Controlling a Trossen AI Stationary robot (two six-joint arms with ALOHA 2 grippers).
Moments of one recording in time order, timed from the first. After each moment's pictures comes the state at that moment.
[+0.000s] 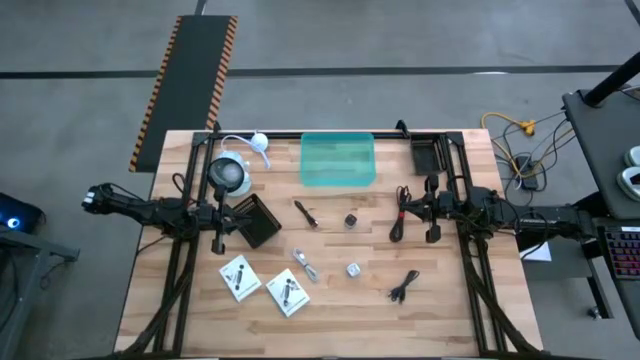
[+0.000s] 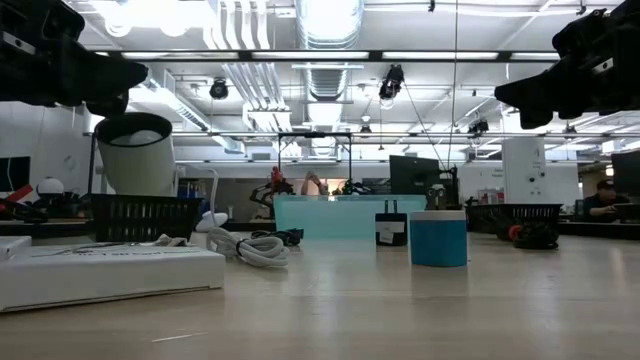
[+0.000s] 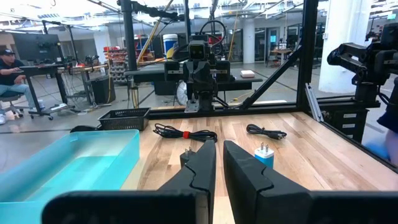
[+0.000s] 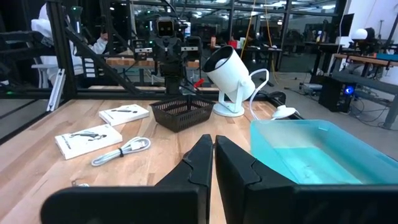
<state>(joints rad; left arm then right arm) -0.27 0.08 0.00 0.10 -0.29 0.06 -0.10 0.15 0.01 0.14 -0.02 0.00</state>
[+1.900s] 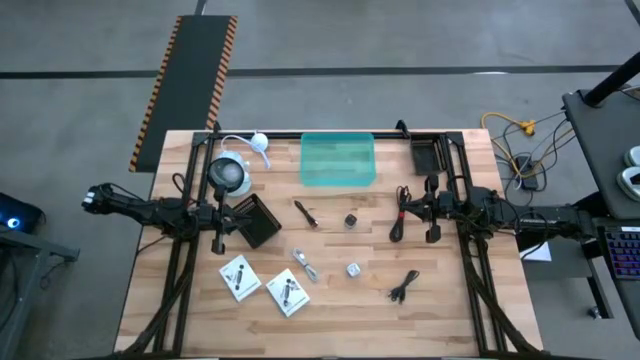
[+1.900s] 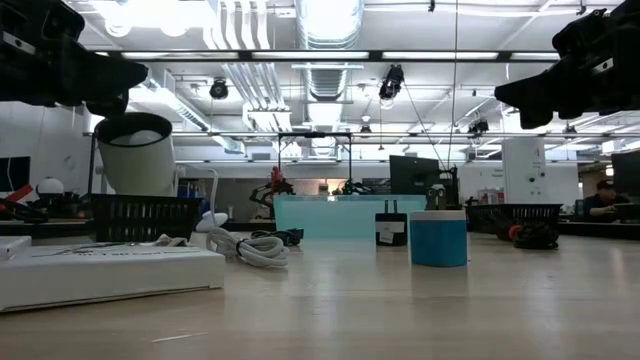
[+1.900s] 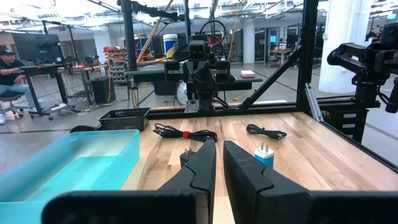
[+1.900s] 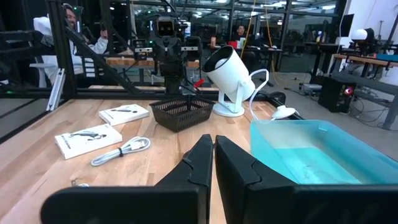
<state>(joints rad) -0.27 0.08 0.00 0.10 -0.29 0.06 -0.10 0.15 0.01 0.14 -0.02 -0.01</state>
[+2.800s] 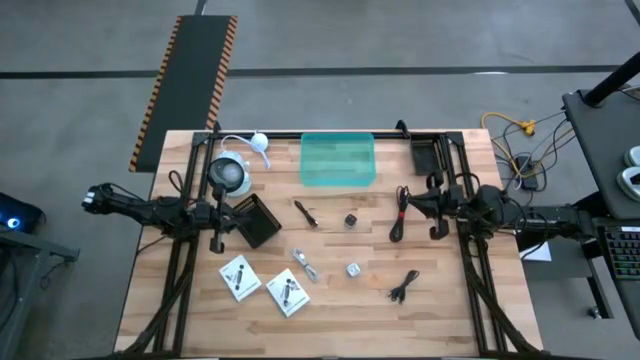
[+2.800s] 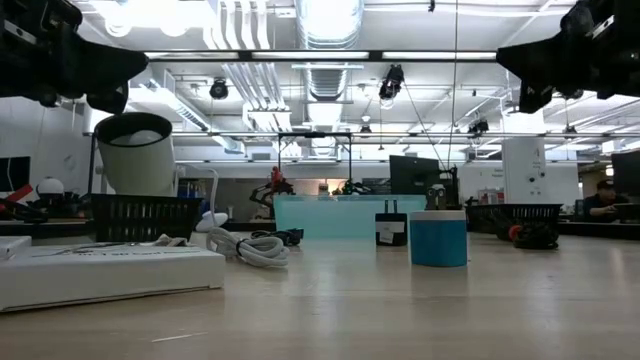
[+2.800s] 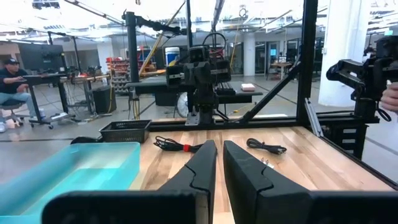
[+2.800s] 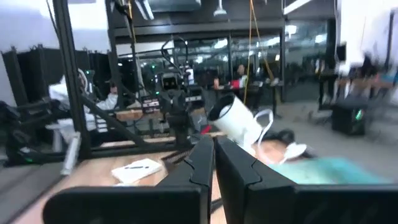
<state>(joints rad) -0.27 0.08 0.00 0.16 -0.30 0.06 -0.10 0.15 0.01 0.34 -0.02 0.09</state>
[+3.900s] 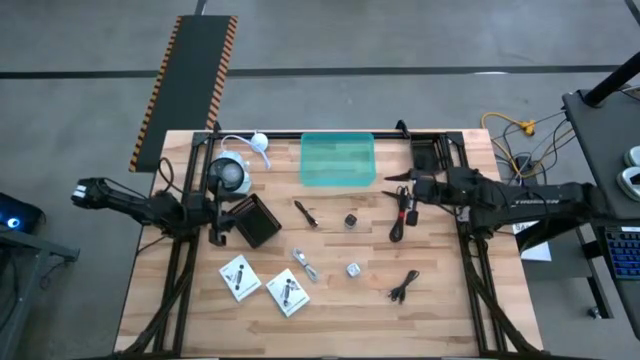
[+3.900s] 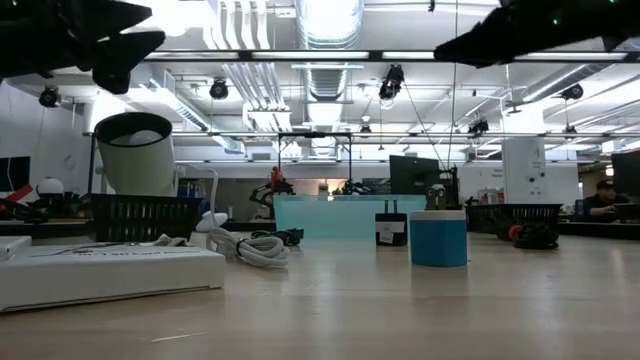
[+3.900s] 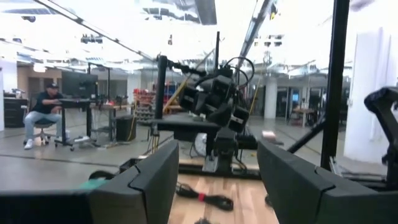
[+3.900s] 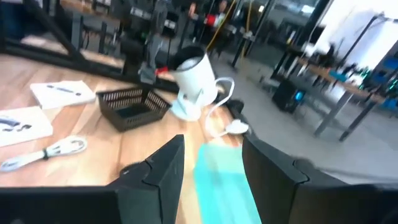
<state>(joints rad) -0.27 0.29 0.04 0.54 -0.40 0.06 -0.10 0.75 0.47 0.14 0.11 -0.29</state>
